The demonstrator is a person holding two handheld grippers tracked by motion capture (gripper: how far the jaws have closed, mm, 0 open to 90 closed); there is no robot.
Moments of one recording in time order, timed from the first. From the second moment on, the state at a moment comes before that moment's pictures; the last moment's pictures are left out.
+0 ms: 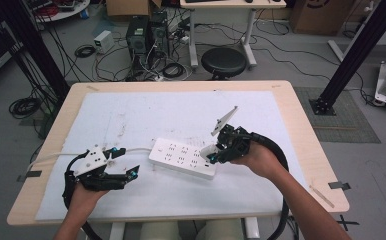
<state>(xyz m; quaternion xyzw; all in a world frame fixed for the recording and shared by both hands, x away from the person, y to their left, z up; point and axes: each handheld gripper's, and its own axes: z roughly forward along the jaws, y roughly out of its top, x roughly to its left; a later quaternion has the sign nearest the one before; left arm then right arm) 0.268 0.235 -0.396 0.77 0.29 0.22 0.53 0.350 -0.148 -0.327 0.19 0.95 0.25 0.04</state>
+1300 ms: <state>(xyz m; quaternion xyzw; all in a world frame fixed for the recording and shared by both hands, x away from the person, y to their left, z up) 0.266 0.245 -0.406 0.77 0.30 0.23 0.52 0.395 -0.095 -0.334 0.13 0.98 0.11 0.02</state>
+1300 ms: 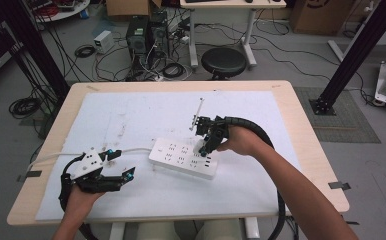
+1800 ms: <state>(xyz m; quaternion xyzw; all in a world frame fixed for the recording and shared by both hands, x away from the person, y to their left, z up) 0.266 0.248 -0.407 0.77 0.30 0.23 0.52 0.405 -0.077 -0.343 0.11 0.99 0.07 0.02</state>
